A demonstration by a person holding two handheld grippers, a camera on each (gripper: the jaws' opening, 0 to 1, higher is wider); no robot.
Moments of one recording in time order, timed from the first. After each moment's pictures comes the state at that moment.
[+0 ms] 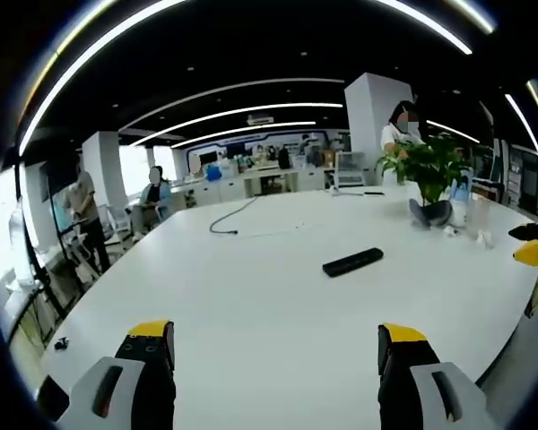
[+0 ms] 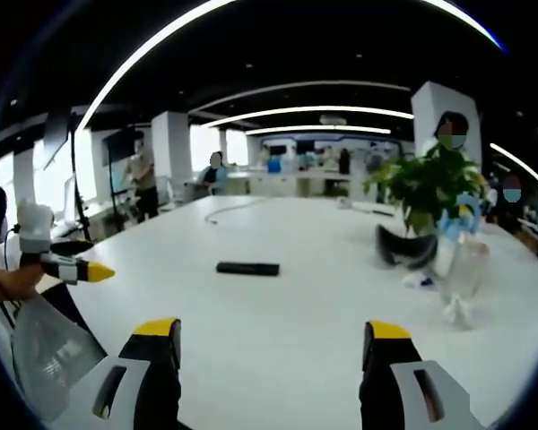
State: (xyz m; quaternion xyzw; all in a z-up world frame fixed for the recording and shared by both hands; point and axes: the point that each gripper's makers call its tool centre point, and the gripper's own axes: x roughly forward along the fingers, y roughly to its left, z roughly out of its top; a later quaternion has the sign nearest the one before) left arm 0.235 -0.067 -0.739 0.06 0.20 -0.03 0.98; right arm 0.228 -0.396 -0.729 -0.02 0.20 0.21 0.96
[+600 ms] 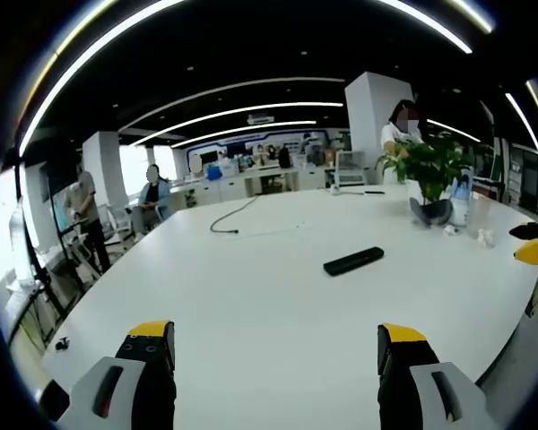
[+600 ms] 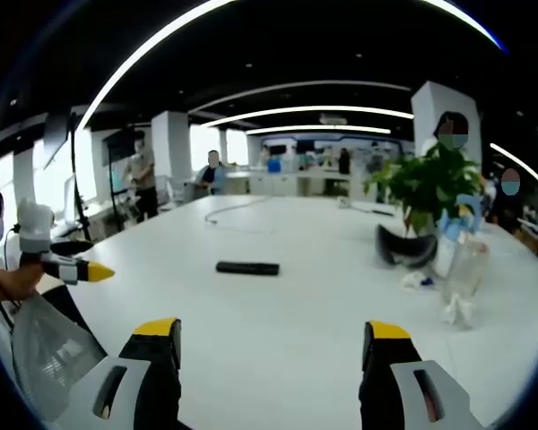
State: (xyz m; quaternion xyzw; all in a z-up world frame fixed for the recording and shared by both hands) left arm 0.235 -0.066 -0.741 0.06 0.21 -0.02 0.98; right arm 0.228 -0.396 -0.729 -0.02 0.20 0.21 0.96
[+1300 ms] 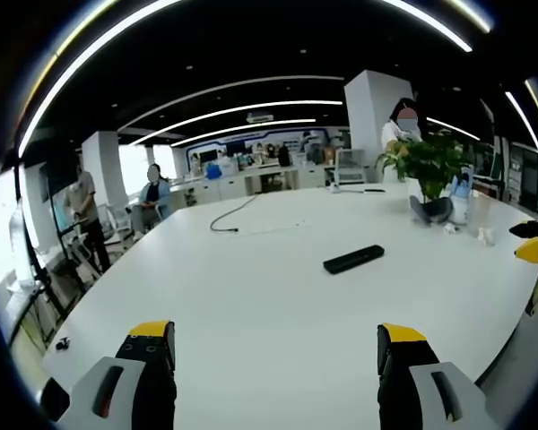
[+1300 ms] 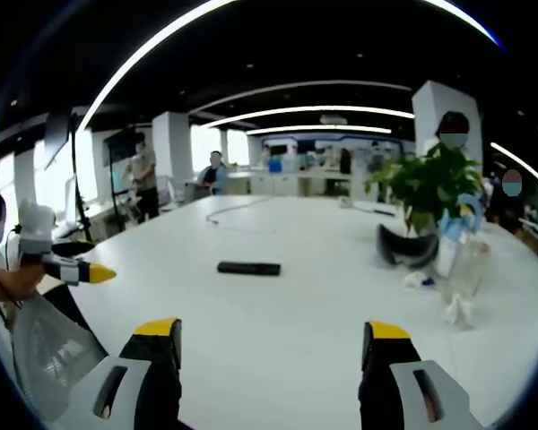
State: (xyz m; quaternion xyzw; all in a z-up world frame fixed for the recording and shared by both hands) left arm 0.235 -0.067 -0.742 0.06 0.21 -0.02 0.98; right arm 0.228 -0.396 -0.729 -0.02 0.20 0.21 0.96
